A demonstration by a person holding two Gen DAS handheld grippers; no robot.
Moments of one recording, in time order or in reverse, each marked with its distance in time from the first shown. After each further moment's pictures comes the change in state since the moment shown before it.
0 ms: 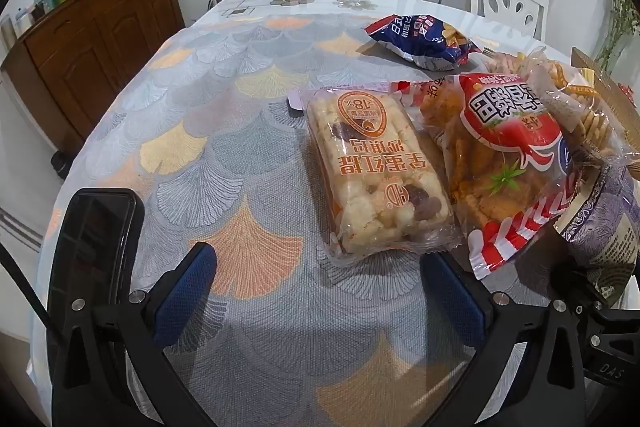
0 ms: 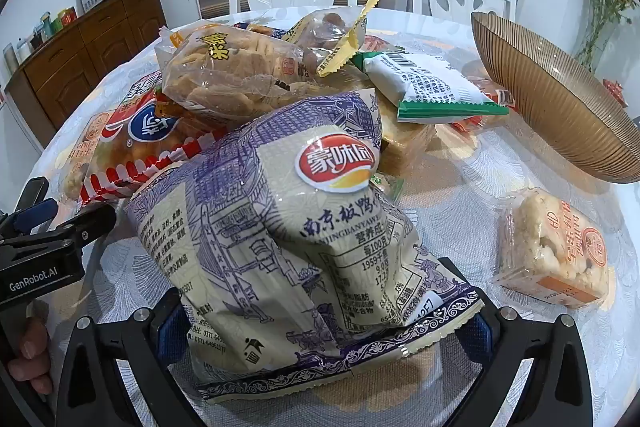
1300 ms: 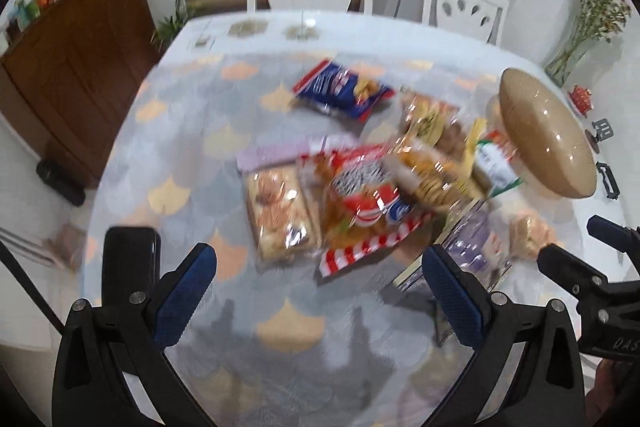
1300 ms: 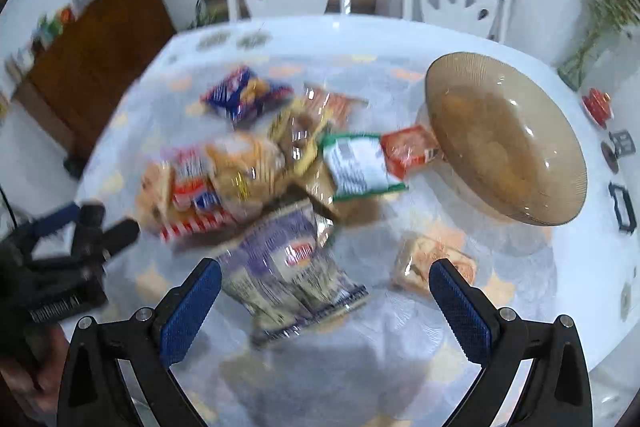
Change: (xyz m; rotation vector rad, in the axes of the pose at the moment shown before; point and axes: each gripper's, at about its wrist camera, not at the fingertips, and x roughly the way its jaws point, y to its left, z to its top) left arm -0.111 -0.034 0.056 0.033 0.086 -0.121; right arm -0.094 -0.036 0.111 0.025 0.149 0.023
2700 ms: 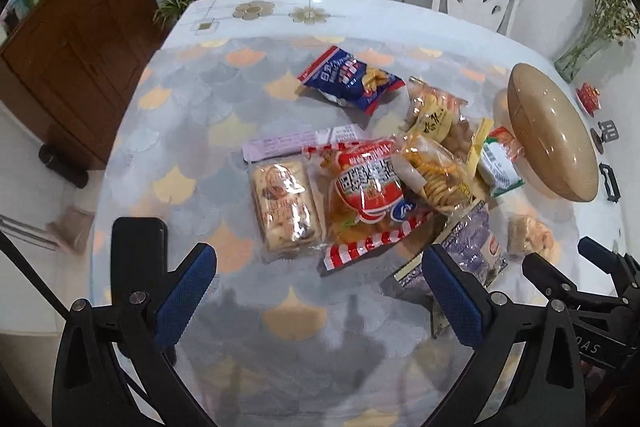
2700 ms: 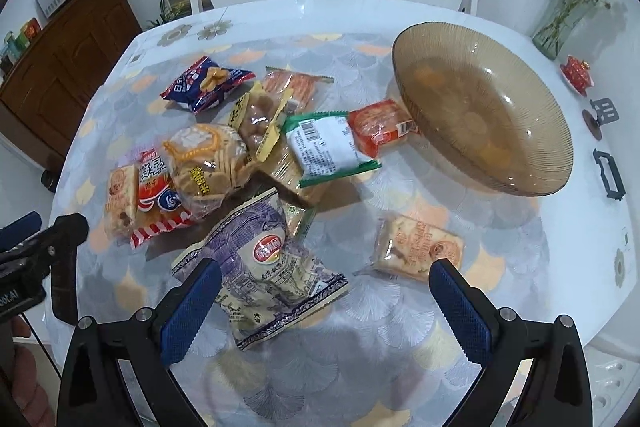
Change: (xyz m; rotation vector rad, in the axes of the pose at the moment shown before) left arm 0.008 0.000 0.019 -0.034 0.119 0.004; right arm 0.015 -0.007 -0.010 0.062 0.085 -0.077
